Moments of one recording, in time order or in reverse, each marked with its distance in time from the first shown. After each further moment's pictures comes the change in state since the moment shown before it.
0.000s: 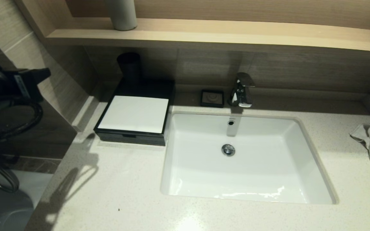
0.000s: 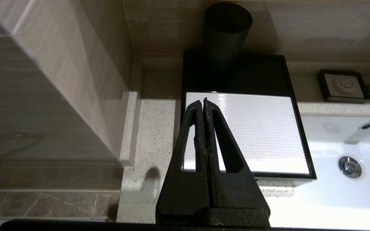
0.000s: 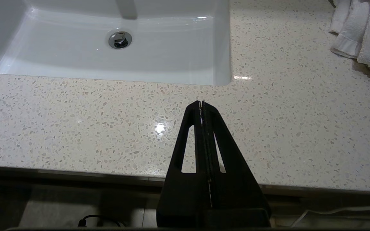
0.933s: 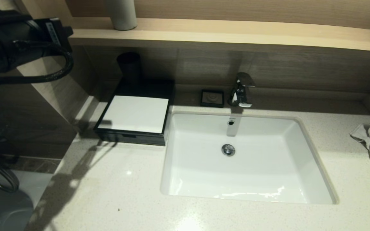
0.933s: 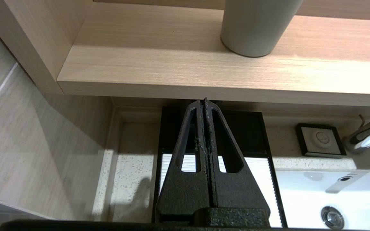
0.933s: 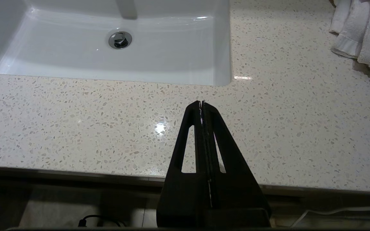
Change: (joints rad) left arm -0.099 0.191 -0.342 0.040 0.063 -0.019; right arm 0.000 0.000 0.000 0.000 0.000 0.000
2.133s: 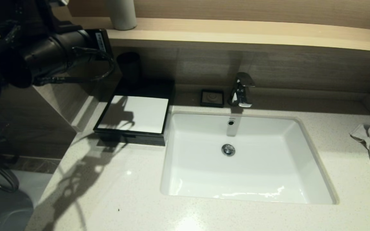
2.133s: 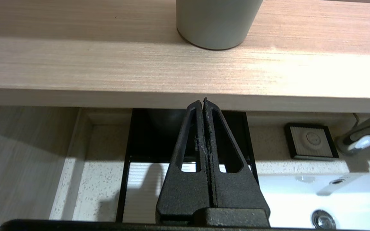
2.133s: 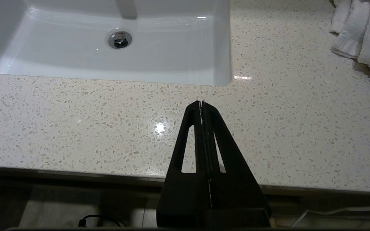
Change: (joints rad) left arm -0.127 0.172 -0.109 -0.039 0.106 0.006; right arm 0.000 0.000 0.000 0.000 0.000 0.000
